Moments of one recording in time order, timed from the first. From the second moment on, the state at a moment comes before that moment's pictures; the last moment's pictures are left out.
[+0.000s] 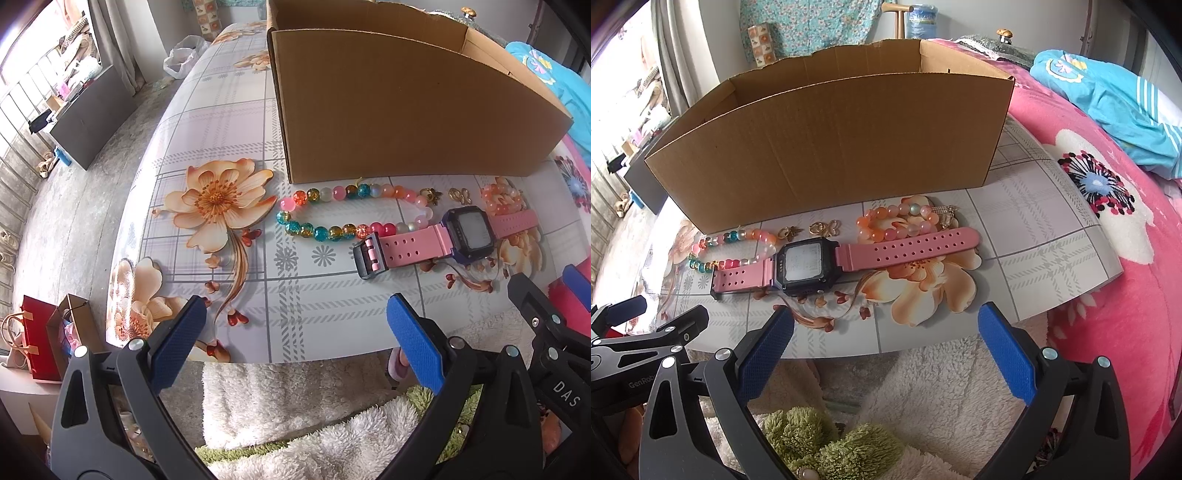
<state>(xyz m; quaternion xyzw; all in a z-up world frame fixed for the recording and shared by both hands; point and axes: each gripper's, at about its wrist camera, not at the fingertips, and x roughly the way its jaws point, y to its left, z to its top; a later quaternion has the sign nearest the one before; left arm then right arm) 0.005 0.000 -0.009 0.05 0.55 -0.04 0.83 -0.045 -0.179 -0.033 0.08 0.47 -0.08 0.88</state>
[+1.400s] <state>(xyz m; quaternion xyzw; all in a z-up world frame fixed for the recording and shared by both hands) 0.003 0.051 0.002 -0.03 0.42 -0.22 0.88 0.004 -0.144 -0.041 -0.15 0.43 0.21 0.86</state>
